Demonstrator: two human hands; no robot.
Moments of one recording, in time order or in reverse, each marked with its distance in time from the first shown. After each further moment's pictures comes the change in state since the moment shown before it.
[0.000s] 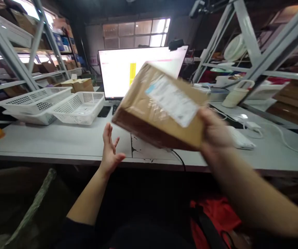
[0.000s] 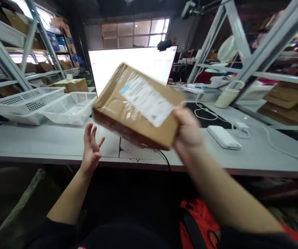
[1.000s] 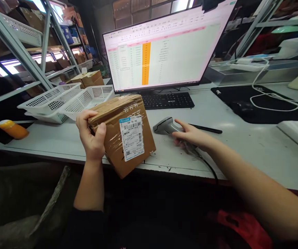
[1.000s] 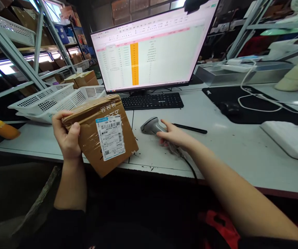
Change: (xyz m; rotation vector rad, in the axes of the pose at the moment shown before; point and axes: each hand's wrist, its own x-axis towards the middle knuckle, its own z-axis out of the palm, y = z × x) left_hand 0.078 0.016 -0.060 0.484 0.371 0.281; right_hand 0.063 0.108 0.012 -0.468 -0.572 0.507
